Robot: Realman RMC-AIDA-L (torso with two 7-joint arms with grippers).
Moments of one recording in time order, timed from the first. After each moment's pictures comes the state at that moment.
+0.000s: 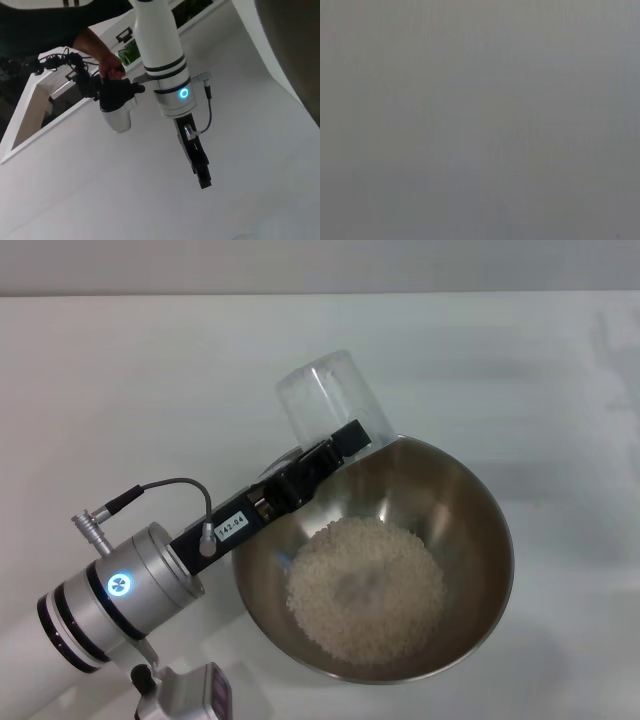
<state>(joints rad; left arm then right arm) -0.44 -2.08 -0.57 -0.31 2.83 1.48 1.82 0.55 2.04 -1.83 -0.13 0.59 -1.27 0.07</state>
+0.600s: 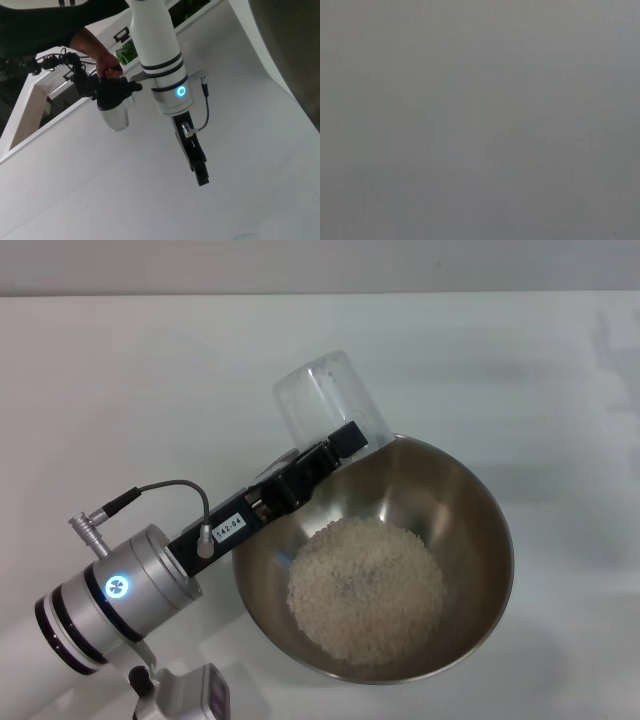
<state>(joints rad) -0.44 -2.08 -0.57 -0.31 2.83 1.48 1.82 0.55 2.04 -1.83 -0.13 0.59 -1.27 0.07</state>
